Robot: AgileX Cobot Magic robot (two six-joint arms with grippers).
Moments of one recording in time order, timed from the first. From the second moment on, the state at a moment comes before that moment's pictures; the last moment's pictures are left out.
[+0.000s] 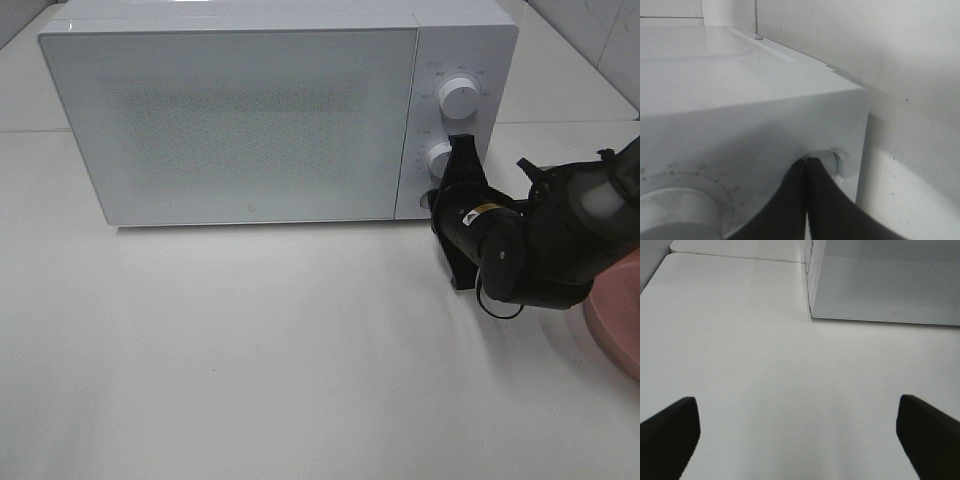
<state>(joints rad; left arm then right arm) 0.07 0.00 -0.52 -0.17 1.08 0.04 0.44 2.12 -0.79 0.47 -0.94 1.30</state>
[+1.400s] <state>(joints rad) 0.07 0.00 -0.52 -0.17 1.08 0.04 0.41 2.12 -0.88 0.47 -0.70 1.30</state>
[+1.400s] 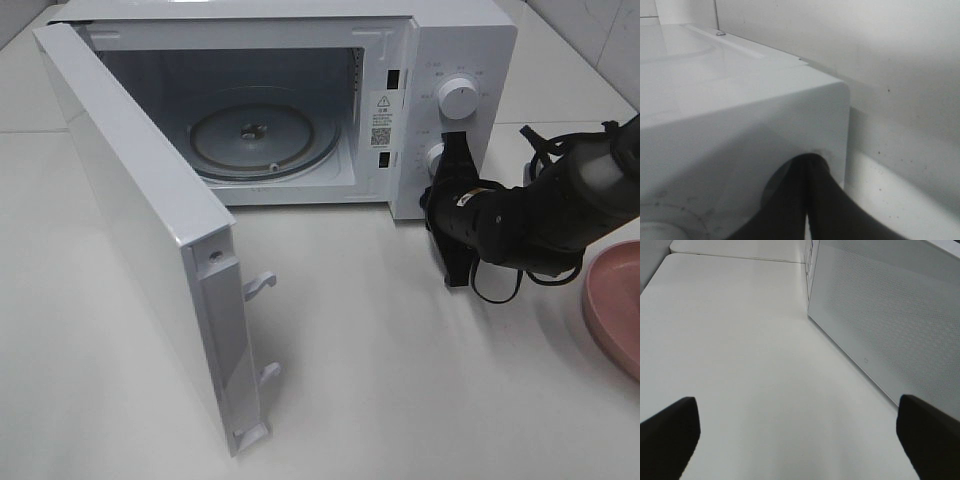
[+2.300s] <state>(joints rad) 0.07 0.00 -0.52 -0.17 1.08 0.04 0.39 1.93 -0.60 0.28 -0.90 1.38</state>
